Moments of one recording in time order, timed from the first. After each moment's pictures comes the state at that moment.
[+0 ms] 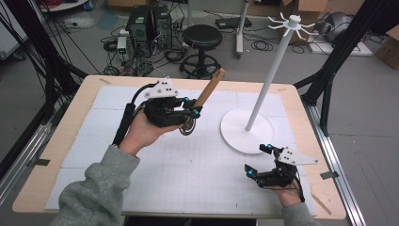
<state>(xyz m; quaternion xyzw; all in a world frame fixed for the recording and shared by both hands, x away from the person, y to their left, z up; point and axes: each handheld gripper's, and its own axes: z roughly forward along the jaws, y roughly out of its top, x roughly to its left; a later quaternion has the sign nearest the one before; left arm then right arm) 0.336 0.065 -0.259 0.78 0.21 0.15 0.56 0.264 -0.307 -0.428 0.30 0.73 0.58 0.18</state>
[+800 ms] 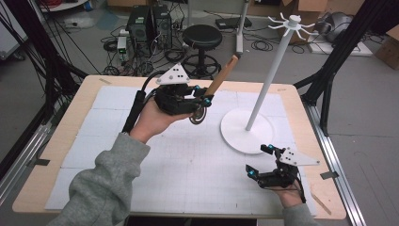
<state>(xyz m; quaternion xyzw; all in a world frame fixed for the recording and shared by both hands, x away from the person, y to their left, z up) 0.351 0.041 -0.237 0.78 0.19 0.15 0.58 0.262 -0.309 -0.427 0.30 0.73 0.59 0.18</state>
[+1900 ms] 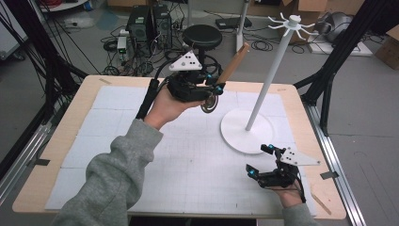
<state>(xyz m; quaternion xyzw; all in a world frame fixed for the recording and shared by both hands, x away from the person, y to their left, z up) 0.379 0.017 -0.225 0.77 0.18 0.15 0.60 0.263 -0.310 -0.428 0.30 0.72 0.59 0.18</state>
